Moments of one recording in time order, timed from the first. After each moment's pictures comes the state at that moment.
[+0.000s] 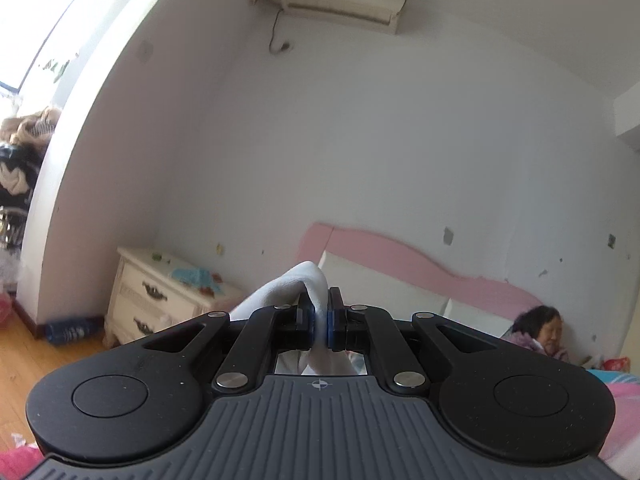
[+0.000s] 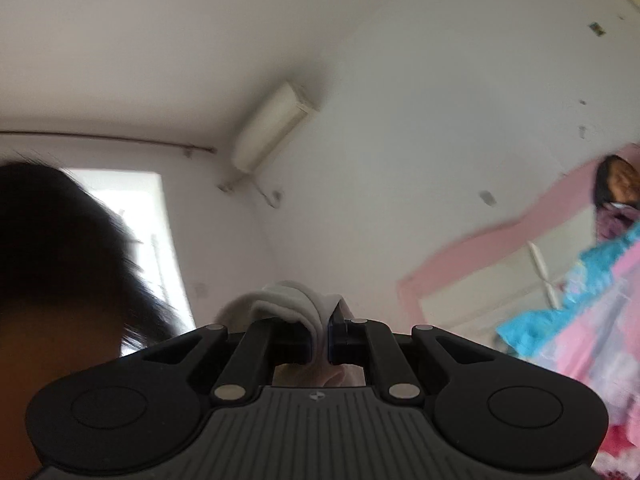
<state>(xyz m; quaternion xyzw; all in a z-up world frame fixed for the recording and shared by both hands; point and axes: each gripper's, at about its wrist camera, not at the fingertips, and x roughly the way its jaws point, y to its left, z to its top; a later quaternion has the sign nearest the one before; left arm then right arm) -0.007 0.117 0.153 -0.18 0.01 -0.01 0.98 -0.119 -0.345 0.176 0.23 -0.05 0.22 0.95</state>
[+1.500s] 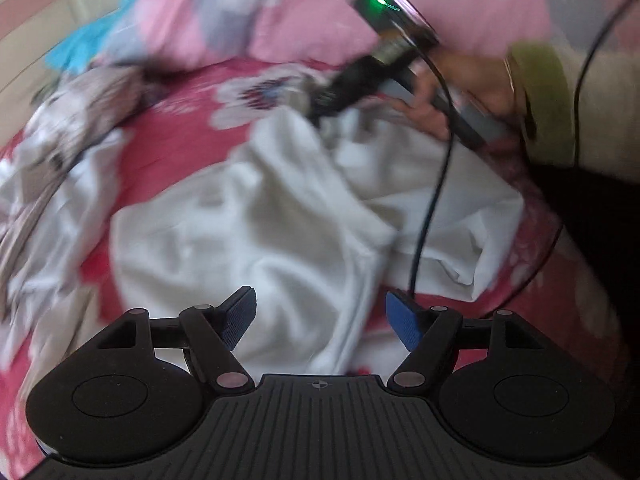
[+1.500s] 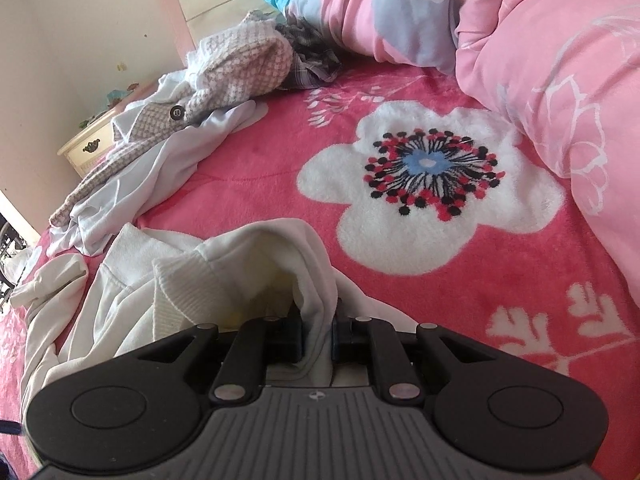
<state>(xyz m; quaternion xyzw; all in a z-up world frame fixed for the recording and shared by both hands) -0.066 -0.075 -0.070 0.30 0.35 -0.46 0.76 0.024 -0.361 -0.136 0.17 0.40 0.00 0.90</state>
